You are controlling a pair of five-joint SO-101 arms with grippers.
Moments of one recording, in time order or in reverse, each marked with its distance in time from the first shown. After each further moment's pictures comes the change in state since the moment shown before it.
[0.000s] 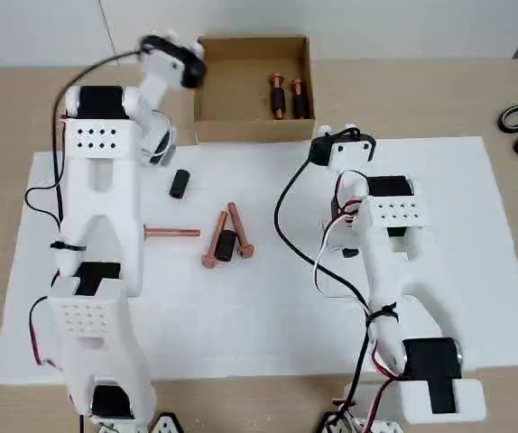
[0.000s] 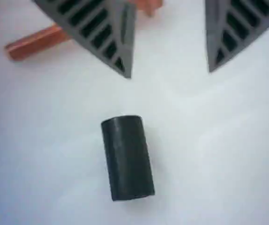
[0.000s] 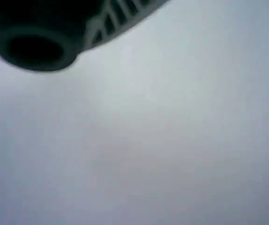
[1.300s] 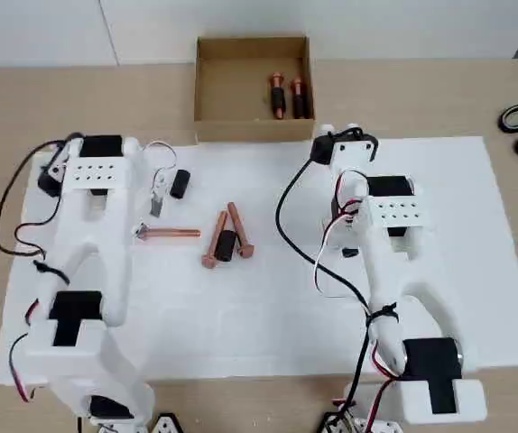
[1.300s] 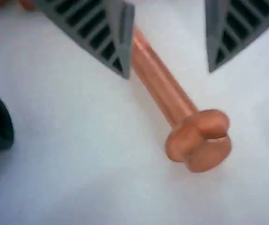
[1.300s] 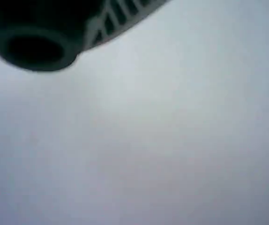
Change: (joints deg) left arm -2.5 -16.4 45.9 -13.6 80.4; right arm 0.0 0.0 0.0 0.0 -1.5
